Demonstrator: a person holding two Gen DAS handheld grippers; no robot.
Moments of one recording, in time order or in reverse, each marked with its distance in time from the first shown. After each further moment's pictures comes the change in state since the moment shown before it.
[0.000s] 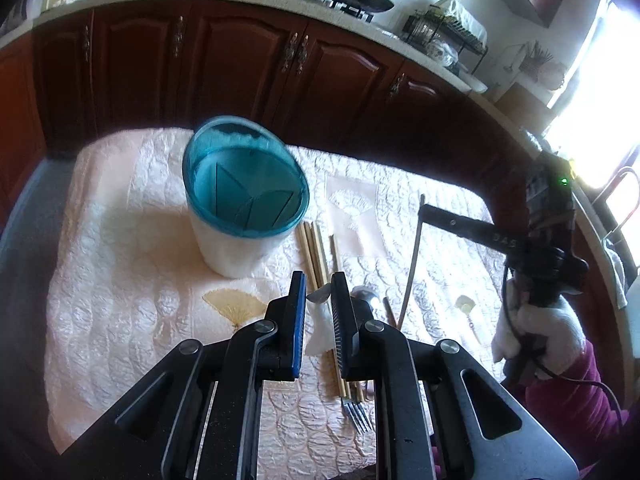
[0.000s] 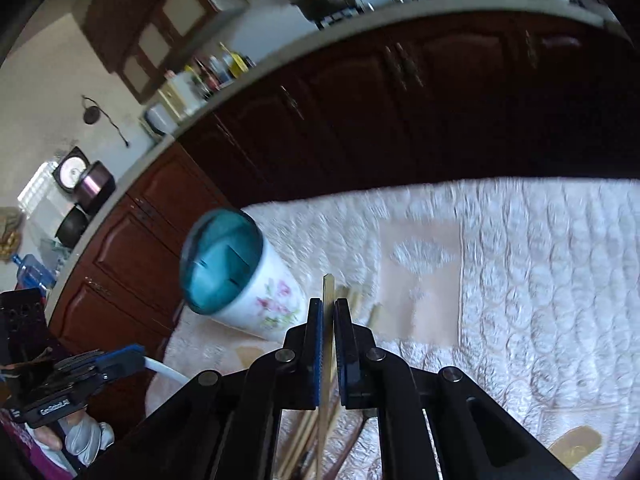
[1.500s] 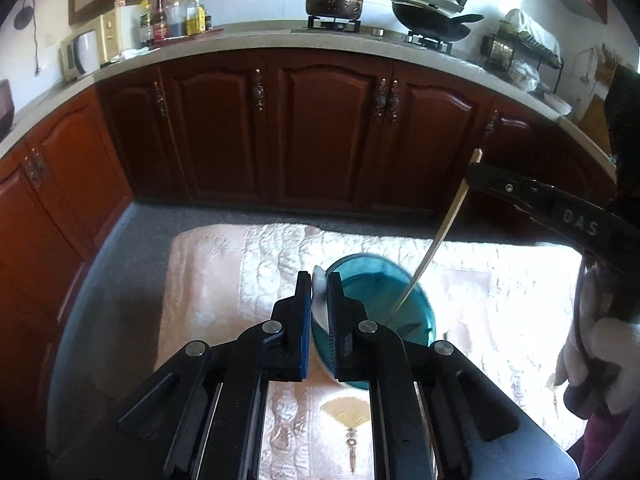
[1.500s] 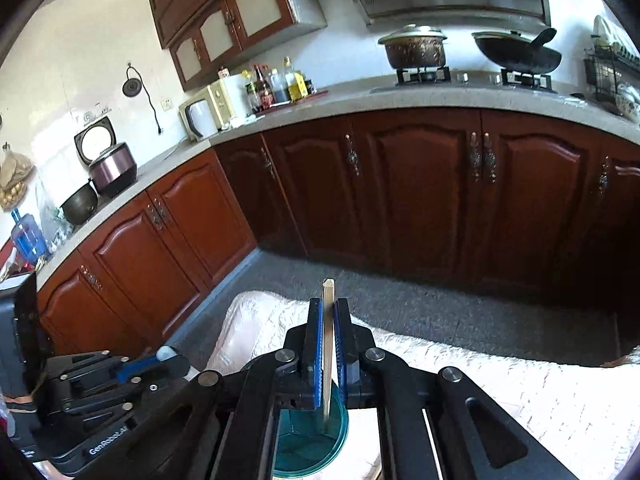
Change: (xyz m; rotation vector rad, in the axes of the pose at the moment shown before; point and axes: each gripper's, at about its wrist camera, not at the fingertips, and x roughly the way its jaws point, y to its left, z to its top) left arm 0.015 0.048 0.102 0.013 -0.094 0.377; right arm 0.060 0.099 0.116 -0.239 -0.077 0.001
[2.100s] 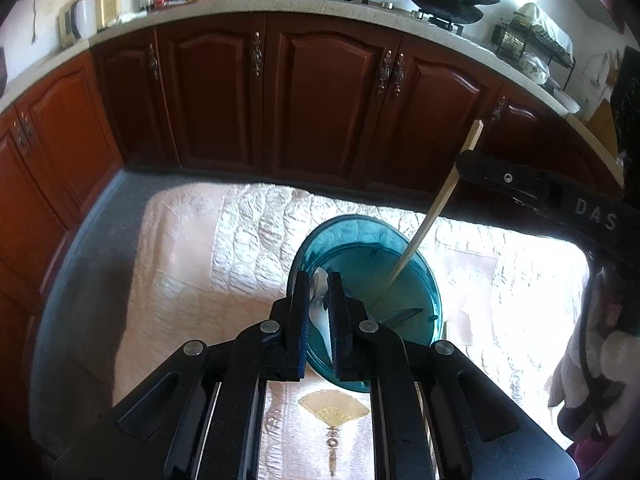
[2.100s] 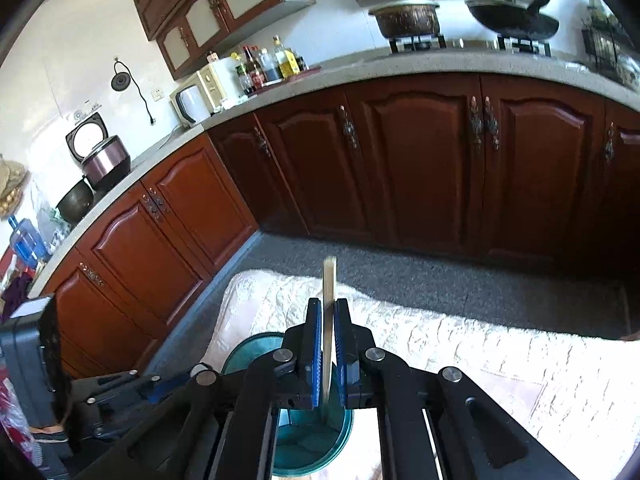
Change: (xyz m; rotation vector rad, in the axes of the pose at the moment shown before) left arm 0.048 -0.006 -0.021 -0.069 0.089 -0.036; right arm 0.028 -0.015 -0.014 0.060 0.088 0.014
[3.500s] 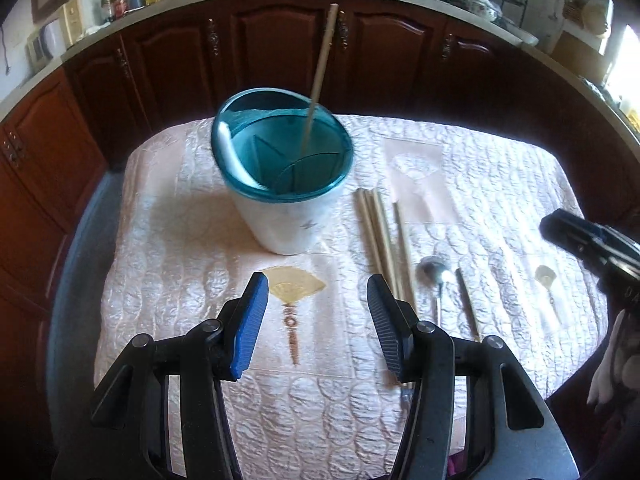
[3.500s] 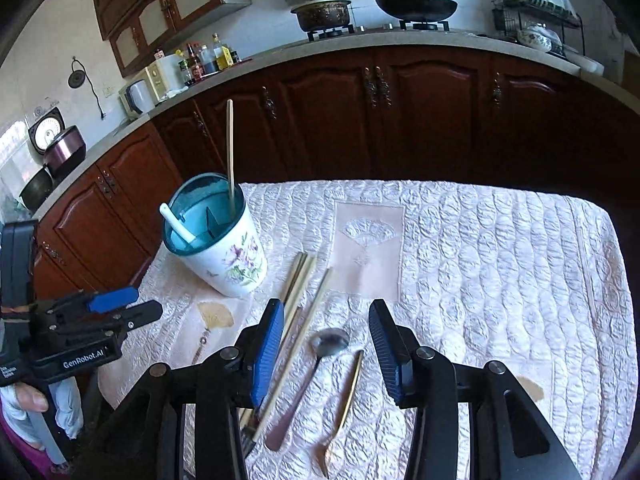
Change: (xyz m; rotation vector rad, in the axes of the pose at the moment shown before) left arm -0.050 -0.059 -0.114 0.177 0.062 -0.023; right arm -0.139 -0.041 -0.173 0.091 0.007 -0.241
